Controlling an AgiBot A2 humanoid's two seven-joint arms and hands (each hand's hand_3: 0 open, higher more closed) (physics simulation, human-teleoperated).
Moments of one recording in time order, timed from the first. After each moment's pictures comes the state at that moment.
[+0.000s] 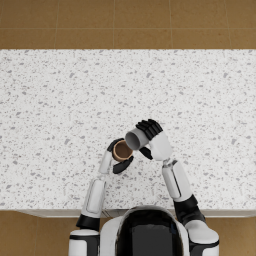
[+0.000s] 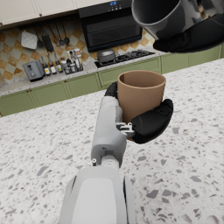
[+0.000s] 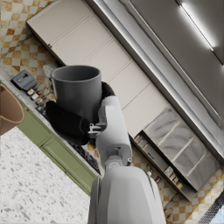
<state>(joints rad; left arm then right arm) 0.10 1.43 0.22 -1.69 1.61 -0.04 0.00 0.50 -1.52 0.38 1.72 2.38 0.11 0.01</state>
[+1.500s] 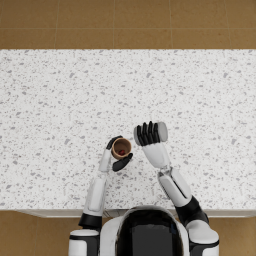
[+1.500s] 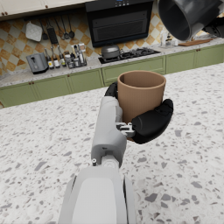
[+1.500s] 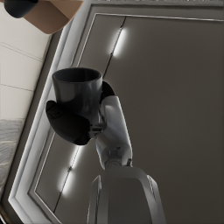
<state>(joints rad) 0.12 1.48 0.18 -1.65 1.61 -0.04 0.00 0.50 -1.47 0.52 1.86 3.63 0.10 0.01</state>
